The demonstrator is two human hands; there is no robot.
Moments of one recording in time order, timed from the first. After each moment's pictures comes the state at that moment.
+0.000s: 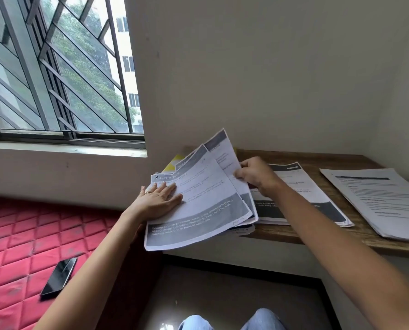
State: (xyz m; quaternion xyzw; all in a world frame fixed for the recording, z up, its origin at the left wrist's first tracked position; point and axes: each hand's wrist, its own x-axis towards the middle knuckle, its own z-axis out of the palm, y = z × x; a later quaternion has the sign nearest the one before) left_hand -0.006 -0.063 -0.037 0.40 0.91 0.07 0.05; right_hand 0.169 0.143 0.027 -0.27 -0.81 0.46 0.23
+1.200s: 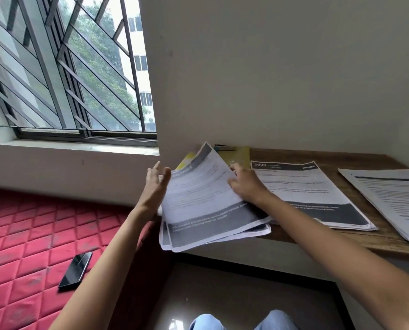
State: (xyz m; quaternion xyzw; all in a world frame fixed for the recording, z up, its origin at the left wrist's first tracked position) left_hand -0.011 -0.082 -0.035 0.30 0.77 0.56 0.03; right_hand 0.130 0.121 -0.007 -0.18 -0.92 0.26 0.23
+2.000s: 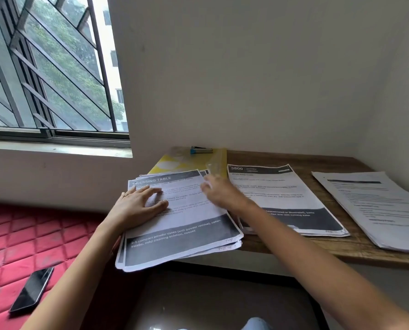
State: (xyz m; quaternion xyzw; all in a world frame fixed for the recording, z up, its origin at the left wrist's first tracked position) left_hand -0.022 -0.063 -0.042 0.41 0.90 0.16 0.00; right_hand 0.125 0.128 -0.012 -0.19 -0.95 0.22 0.13
